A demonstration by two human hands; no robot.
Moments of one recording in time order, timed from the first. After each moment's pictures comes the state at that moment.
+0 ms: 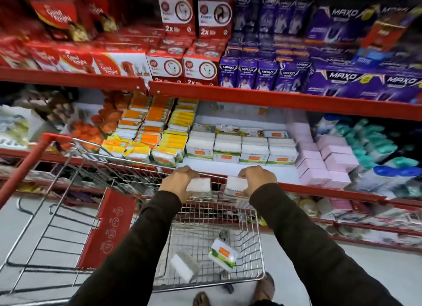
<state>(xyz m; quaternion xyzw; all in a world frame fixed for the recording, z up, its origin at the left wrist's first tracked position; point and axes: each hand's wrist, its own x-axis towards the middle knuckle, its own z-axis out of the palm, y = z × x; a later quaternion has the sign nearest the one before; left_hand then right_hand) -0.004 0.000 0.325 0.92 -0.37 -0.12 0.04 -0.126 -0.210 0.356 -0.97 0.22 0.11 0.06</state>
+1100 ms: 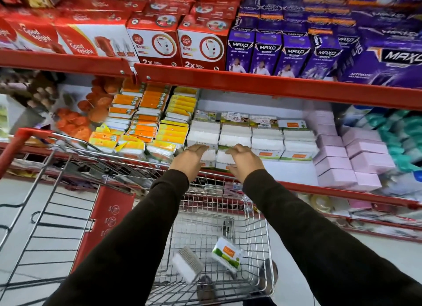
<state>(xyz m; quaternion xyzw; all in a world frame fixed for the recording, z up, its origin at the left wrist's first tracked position) 0.080 -0.065 0.274 0.91 -0.40 -0.09 0.08 -0.027 -0.236 0.280 -0.98 0.12 0.03 0.13</state>
